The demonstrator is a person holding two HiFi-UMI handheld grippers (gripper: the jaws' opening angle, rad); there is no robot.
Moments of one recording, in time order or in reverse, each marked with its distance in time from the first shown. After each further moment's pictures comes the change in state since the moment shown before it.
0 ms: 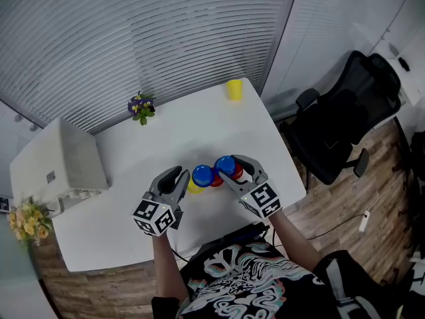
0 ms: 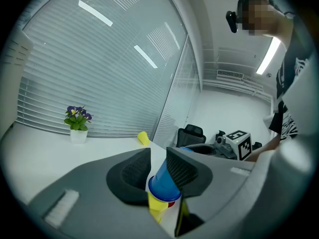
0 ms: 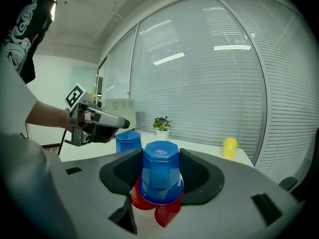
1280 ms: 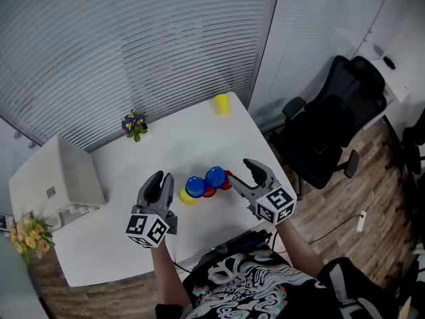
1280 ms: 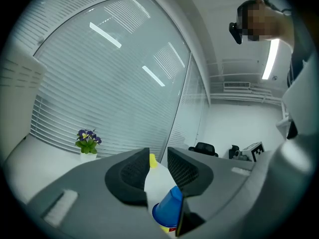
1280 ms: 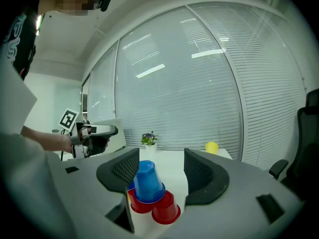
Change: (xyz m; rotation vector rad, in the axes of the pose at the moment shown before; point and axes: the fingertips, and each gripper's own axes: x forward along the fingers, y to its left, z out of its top) left arm -0.020 0.009 0.059 -0.025 -0.214 0.130; right arm -0.061 -0.041 0.035 0.184 -0.115 -0.123
